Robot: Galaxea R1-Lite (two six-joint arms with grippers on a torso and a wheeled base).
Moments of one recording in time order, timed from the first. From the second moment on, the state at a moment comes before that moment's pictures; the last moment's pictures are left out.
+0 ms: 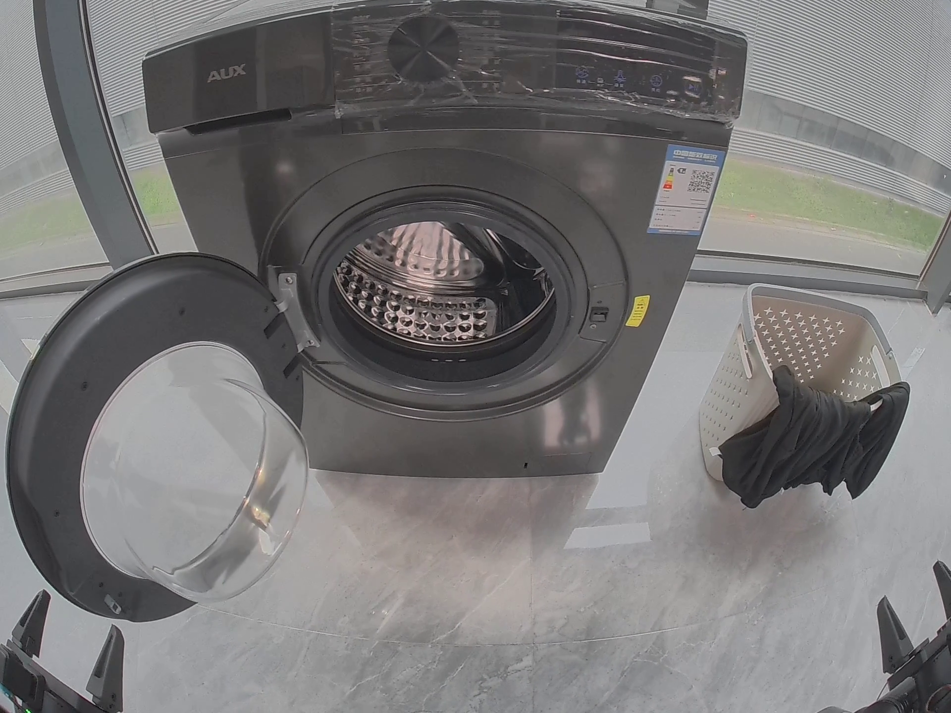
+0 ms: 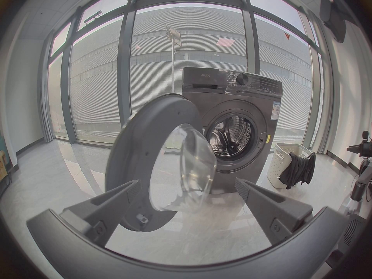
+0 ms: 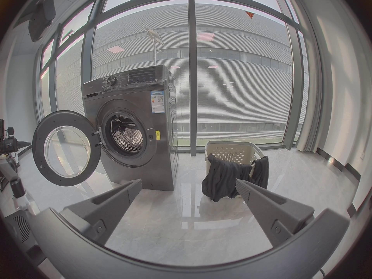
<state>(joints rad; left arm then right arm) 0.00 0.02 -0.02 0.00 0.02 -0.03 0.00 0.01 -0.02 0.02 0.00 0.00</state>
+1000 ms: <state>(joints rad) 0.00 0.02 -0.02 0.00 0.02 -0.03 0.00 0.01 -0.02 0.02 0.00 0.00</state>
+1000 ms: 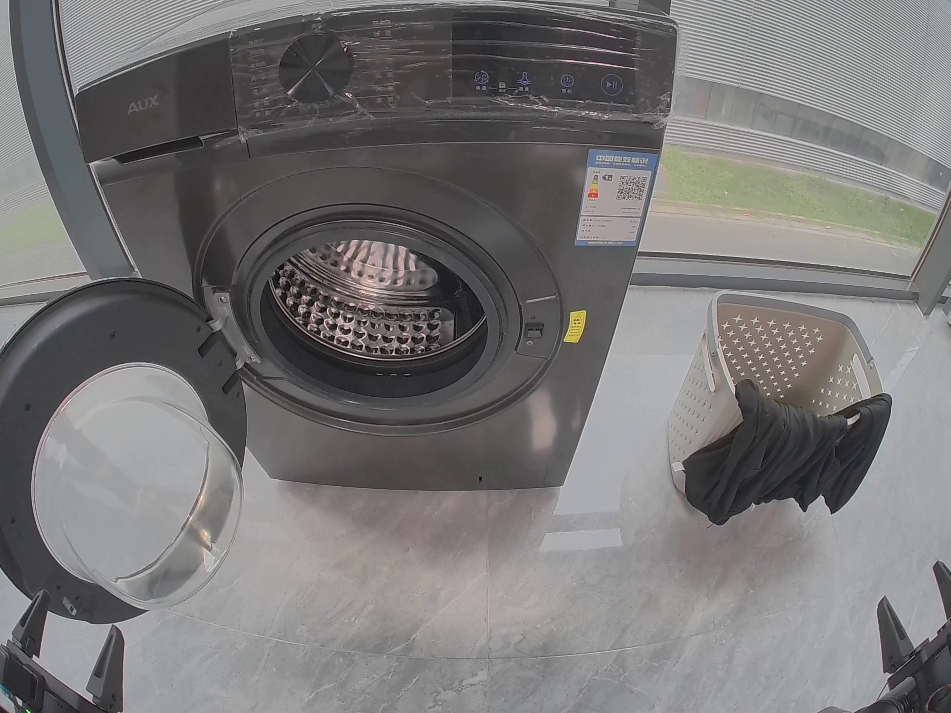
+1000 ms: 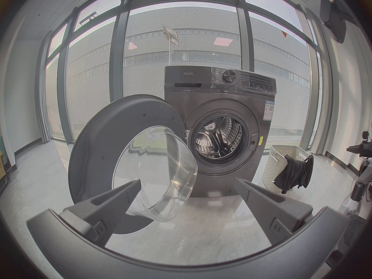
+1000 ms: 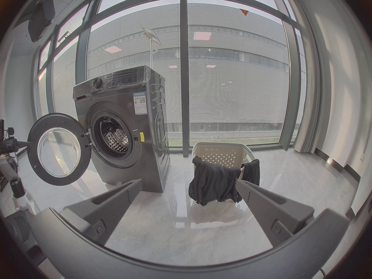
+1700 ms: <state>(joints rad) 0.00 0.02 -0.02 0.00 0.02 -0.03 0.00 0.01 -0.02 0.02 0.01 0.00</state>
